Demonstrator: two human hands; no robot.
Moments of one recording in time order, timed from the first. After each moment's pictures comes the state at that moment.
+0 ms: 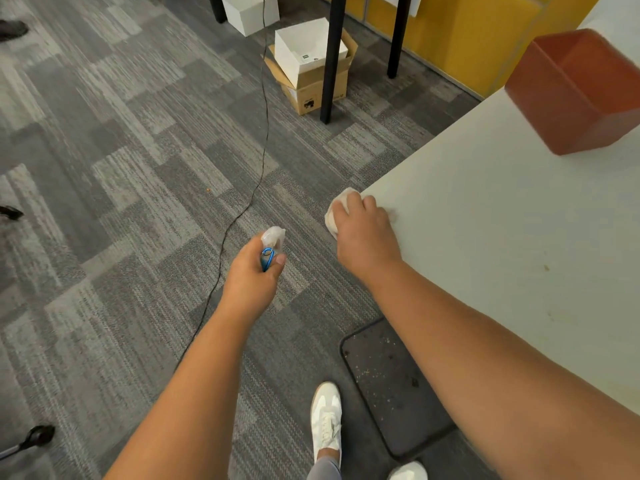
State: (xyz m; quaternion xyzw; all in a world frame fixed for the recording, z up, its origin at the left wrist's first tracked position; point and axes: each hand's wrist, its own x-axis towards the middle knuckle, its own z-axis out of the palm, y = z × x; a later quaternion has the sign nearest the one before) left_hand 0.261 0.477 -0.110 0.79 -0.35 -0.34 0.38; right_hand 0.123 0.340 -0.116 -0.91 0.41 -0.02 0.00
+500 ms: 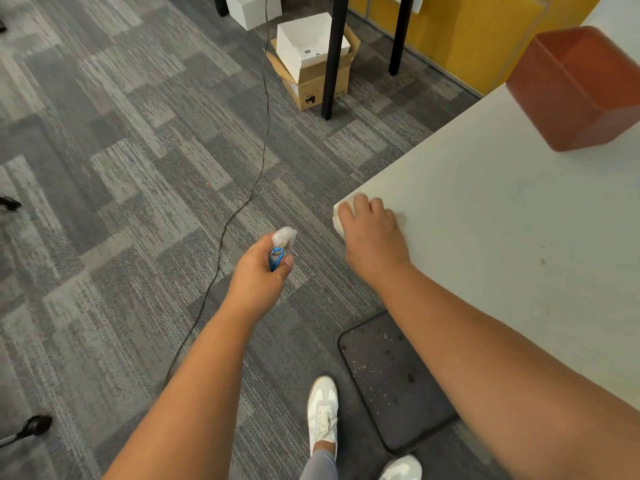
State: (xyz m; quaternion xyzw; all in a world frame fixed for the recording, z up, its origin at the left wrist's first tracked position) left_hand 0.249 0.485 -0.106 0.78 -0.36 -0.36 0.36; right_hand 0.105 0.351 -0.119 -0.91 0.40 -0.02 -0.03
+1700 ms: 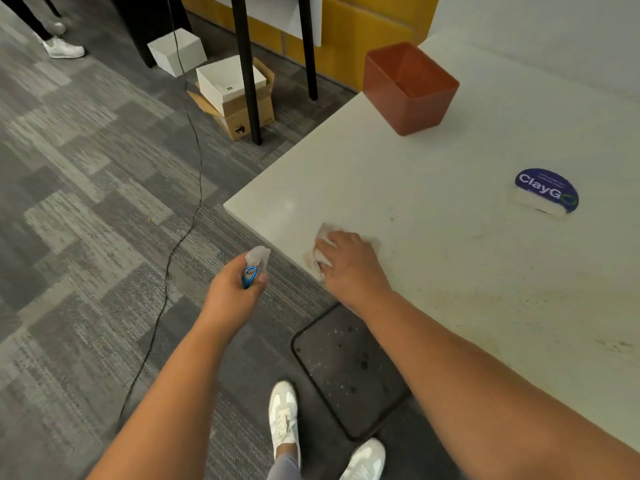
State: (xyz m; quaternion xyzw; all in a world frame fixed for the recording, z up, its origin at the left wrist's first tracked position) left_hand 0.092 0.504 -0.075 0.75 -0.41 -0.38 0.35; right_hand -0.096 0.398 -0.115 -0.88 0.44 -0.11 0.15
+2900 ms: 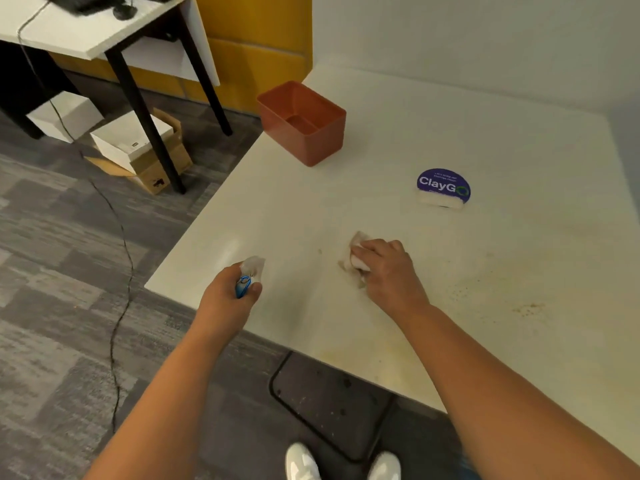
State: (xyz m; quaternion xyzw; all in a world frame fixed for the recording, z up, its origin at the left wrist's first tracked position) left_hand 0.040 0.402 -0.050 0.69 -0.52 -0.40 0.29; right_hand -0.235 0.372 -0.077 -0.77 0.60 -0.22 0.08
